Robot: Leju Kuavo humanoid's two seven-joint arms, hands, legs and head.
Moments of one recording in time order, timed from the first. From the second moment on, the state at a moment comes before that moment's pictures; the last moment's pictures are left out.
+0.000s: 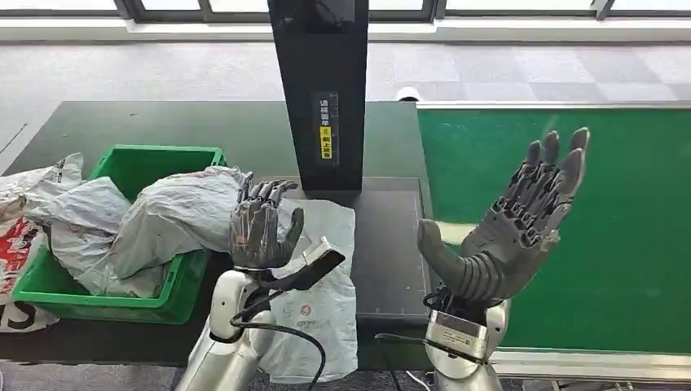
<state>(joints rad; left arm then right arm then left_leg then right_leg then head) -0.25 -0.35 -0.22 -1.10 -1.35 0.70 -0.19 -0.13 0.33 0.24 -1.70 0.58 -0.70 -0.70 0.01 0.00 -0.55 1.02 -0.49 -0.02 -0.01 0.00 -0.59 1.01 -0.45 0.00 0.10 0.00</state>
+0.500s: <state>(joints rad) -0.38 -0.38 -0.30 -0.61 -1.26 0.52 -0.16 -0.13 0.33 0.24 -1.68 0.57 -0.70 -0.70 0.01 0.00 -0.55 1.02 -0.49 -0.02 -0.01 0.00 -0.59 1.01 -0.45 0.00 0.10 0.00</state>
